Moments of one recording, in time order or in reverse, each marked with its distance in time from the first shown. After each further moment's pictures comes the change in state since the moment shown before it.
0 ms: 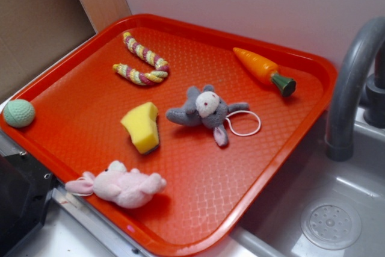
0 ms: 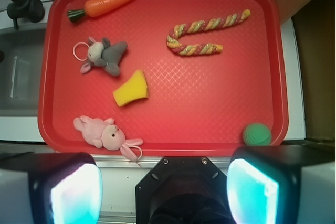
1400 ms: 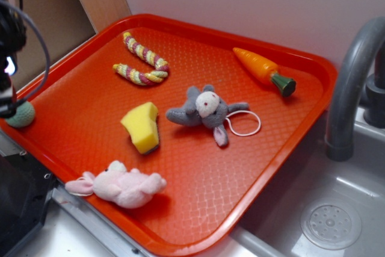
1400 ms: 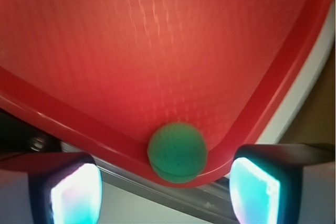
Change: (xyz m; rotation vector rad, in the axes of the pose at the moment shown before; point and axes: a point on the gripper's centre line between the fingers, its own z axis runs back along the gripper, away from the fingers) arm -0.017 0.118 -0.159 0.247 0.306 -0.514
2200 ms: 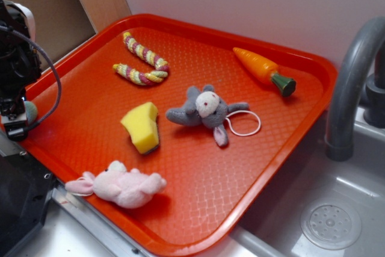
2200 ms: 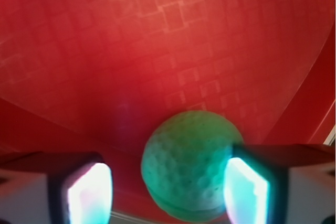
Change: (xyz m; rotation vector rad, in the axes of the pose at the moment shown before) arm 0.001 0.001 -0.045 -0.057 0.063 0.069
